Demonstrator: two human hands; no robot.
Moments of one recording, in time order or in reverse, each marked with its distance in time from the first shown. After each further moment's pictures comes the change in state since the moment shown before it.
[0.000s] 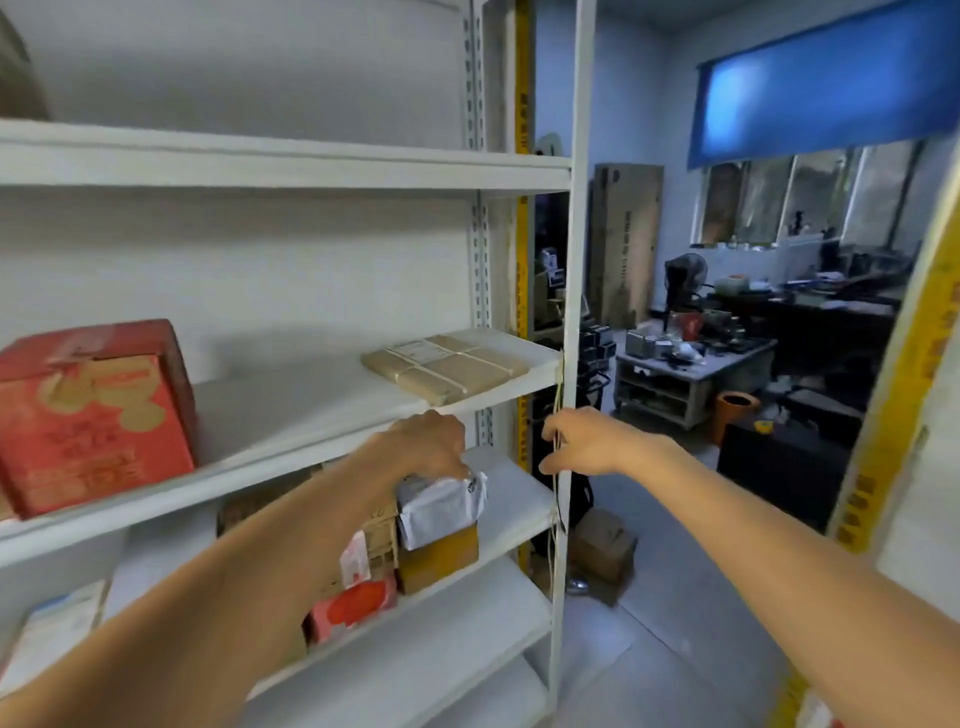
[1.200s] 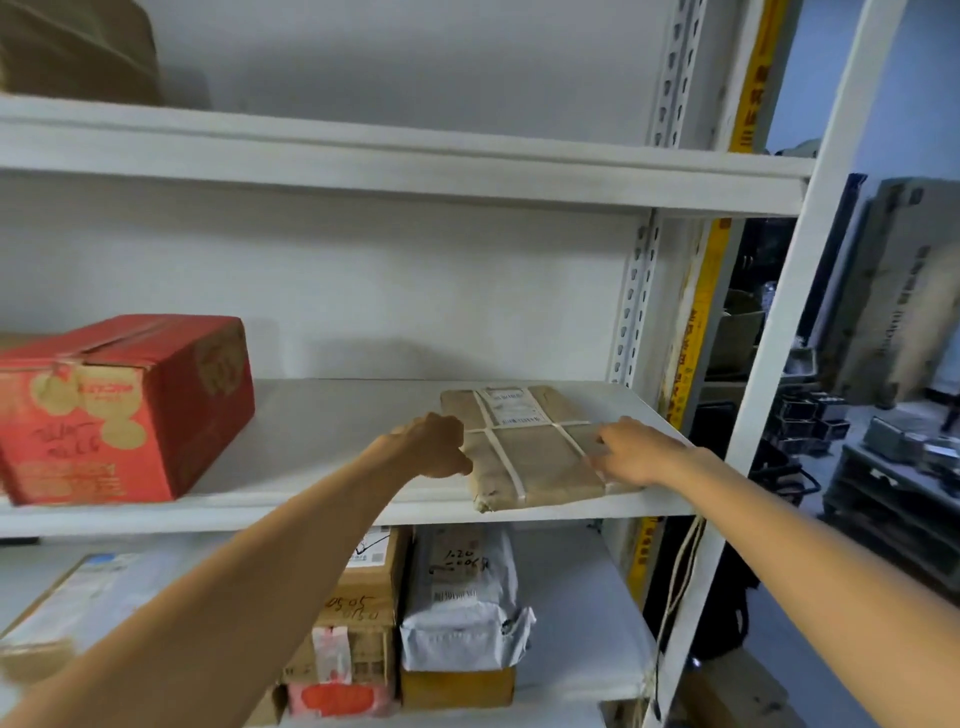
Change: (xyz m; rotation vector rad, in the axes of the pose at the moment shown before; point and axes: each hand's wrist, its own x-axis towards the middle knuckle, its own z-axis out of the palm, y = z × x) left_hand 0.163 -0.088 -0.030 -0.267 0.084 -0.608; right_hand 0.319 0.054 -0.049 -0.187 -0.059 -0.333
